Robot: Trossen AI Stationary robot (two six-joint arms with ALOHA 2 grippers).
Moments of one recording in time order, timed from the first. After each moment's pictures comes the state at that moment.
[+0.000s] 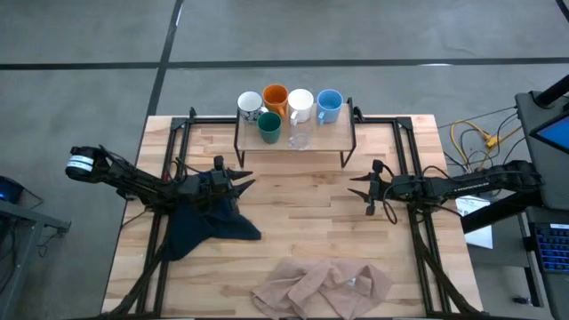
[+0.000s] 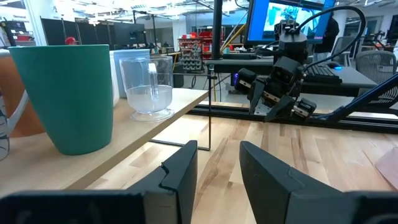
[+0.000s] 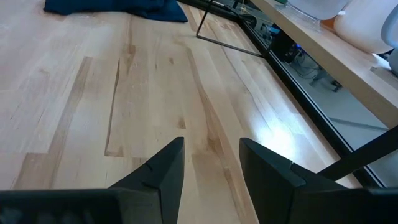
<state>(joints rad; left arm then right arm) -0.10 1.16 0.17 1.08 -0.45 0.03 0.04 0.61 0.01 0.24 0.33 -0.27</state>
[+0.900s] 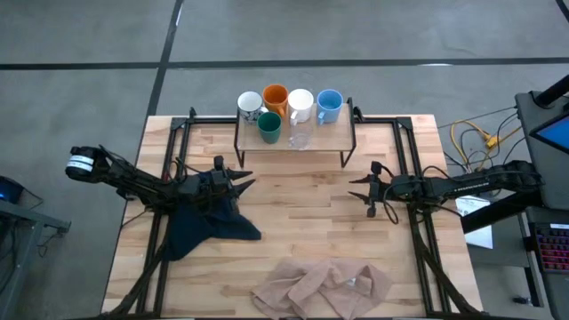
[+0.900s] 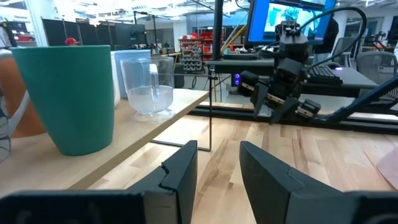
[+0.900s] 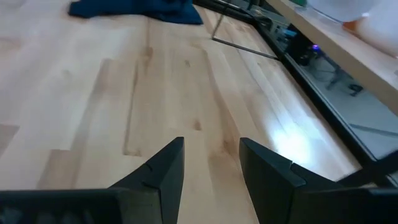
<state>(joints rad) -0.09 1.16 0.17 1.09 -0.45 0.03 0.05 0.61 0.01 0.23 0.27 -0.27</state>
